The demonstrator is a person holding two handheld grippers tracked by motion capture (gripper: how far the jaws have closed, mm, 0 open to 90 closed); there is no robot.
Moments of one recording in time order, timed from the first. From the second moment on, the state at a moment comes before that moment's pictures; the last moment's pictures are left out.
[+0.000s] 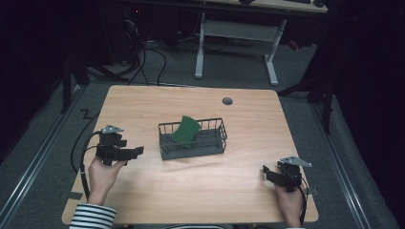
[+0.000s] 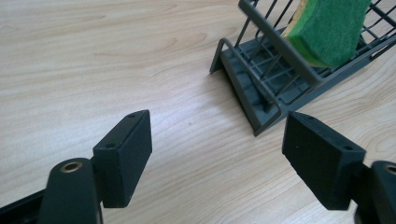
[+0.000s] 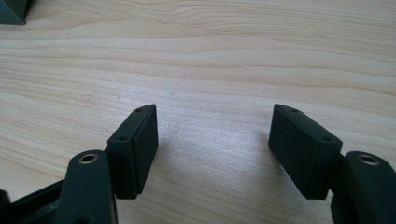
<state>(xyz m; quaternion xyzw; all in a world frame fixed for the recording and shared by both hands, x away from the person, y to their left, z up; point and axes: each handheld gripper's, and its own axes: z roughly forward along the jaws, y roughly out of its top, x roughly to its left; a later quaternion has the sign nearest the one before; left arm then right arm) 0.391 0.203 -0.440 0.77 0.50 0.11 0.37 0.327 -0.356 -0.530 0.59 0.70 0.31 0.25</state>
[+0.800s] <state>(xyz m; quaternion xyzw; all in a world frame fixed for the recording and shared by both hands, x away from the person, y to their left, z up) 0.374 0.225 -0.497 0.74 0.55 0.10 0.38 0.327 -0.354 -0.530 0.58 0.71 0.31 0.25</state>
